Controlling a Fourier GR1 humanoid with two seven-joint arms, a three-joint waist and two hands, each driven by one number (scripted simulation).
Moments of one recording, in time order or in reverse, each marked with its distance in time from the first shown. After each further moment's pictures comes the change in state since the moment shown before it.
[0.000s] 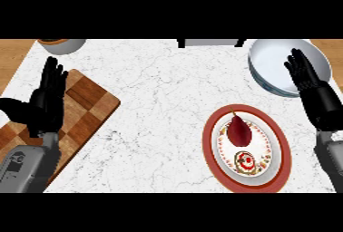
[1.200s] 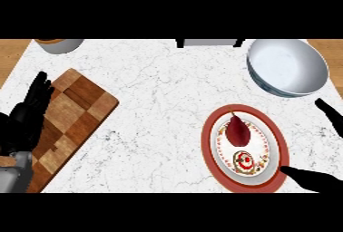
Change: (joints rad) left arm 0.148 0.123 0.002 -0.120 -0.073 -0.118 0.131; right arm 0.478 -0.175 0.077 -0.655 0.566 -0.281 0.587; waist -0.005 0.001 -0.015
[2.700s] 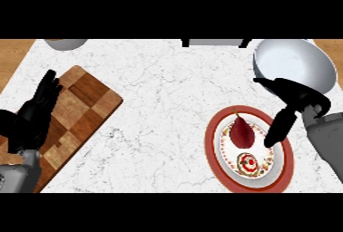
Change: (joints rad) left arm -0.015 -0.072 0.028 -0.024 -0.068 -0.055 0.031; right arm -0.701 0.072 0.167 0.550 -0.189 0.815 0.476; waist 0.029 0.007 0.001
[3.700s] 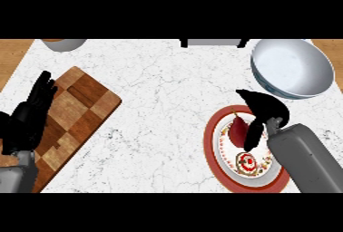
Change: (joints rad) left arm 0.011 -0.046 0.085 -0.003 -0.054 -0.074 0.012; right arm 0.053 0.199 0.033 0.125 0.384 -0.038 -0.124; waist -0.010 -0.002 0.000
